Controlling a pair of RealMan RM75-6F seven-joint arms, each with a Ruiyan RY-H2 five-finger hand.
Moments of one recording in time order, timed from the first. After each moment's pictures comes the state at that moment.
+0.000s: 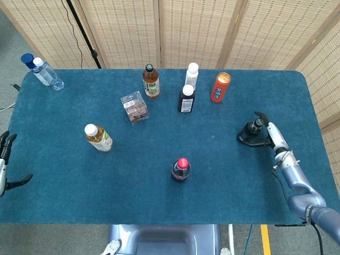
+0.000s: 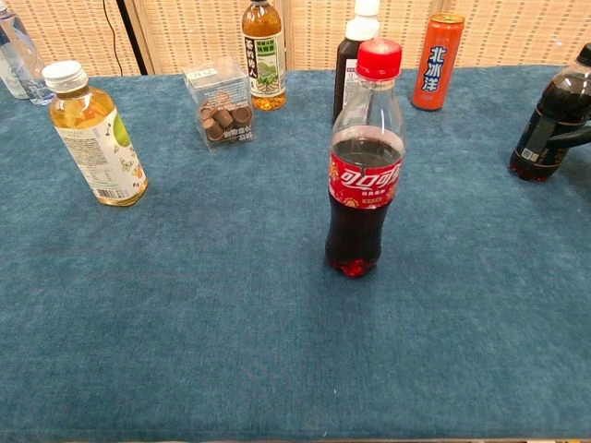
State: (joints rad) left arm -0.11 -1.03 -0.11 -1.80 1.35 1.47 0.11; right arm 0.60 -1.47 0.25 -0.90 -1.37 0.69 1.04
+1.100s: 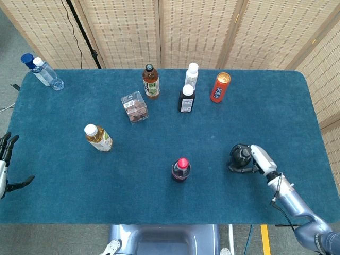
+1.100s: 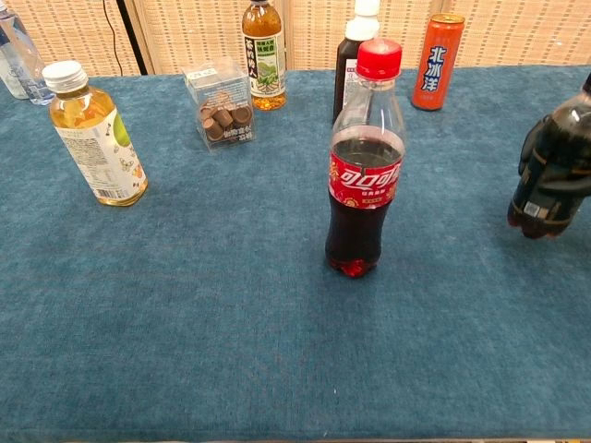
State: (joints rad) left arm -0.10 -1.02 -0.10 -1.81 1.39 1.48 0.08; right arm 0.49 -1.36 0.05 -1.21 -1.63 1.07 0.94
